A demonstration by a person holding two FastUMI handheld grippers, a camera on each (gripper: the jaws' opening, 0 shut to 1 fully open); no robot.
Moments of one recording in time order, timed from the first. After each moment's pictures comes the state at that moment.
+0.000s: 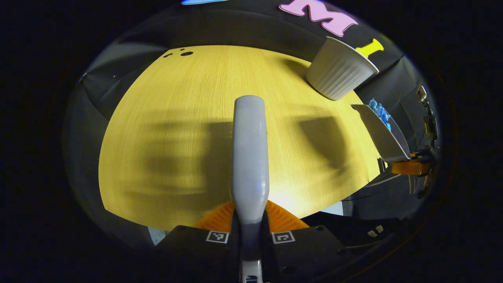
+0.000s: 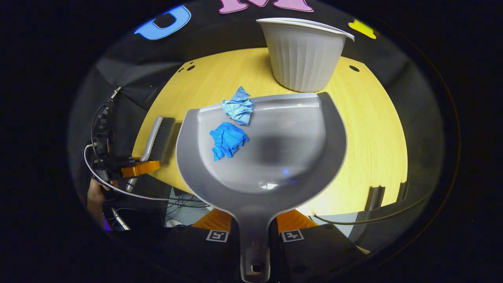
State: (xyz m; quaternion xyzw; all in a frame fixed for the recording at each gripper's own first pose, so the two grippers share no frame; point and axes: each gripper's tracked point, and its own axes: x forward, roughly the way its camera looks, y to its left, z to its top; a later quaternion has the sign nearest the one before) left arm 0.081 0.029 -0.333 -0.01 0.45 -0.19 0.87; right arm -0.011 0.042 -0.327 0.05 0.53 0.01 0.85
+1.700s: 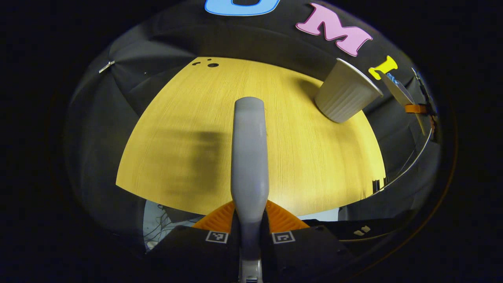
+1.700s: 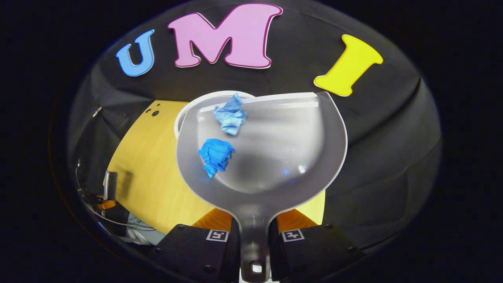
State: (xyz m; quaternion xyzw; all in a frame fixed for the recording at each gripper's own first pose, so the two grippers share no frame) left arm 0.039 0.025 -0.267 -0.05 0.42 -0.13 0.90; right arm 0.193 -0.126 -0.115 -0.07 0.40 -0.08 0.91
